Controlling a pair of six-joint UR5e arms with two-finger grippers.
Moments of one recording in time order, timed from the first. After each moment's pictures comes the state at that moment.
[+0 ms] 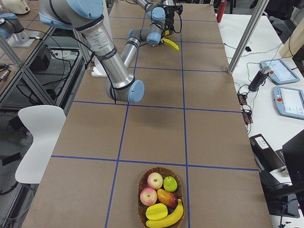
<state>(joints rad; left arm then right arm) -0.75 -2.08 -1.74 -2.57 -2.12 -1.69 0.54 -0.85 1.82 -1.31 2.07 0.89</state>
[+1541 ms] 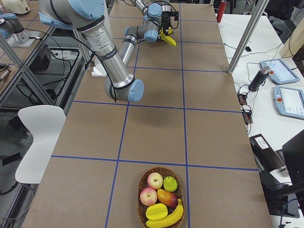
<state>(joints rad) -0.67 -2.10 -1.71 -2.59 -2.12 -1.70 0.53 -0.84 1.87 -1.31 2.07 0.90</state>
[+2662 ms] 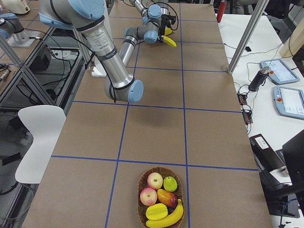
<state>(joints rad) -0.65 -2.08 -1.70 -2.59 -2.19 -1.75 0.52 -0.85 1.87 -1.31 2.07 0.96</state>
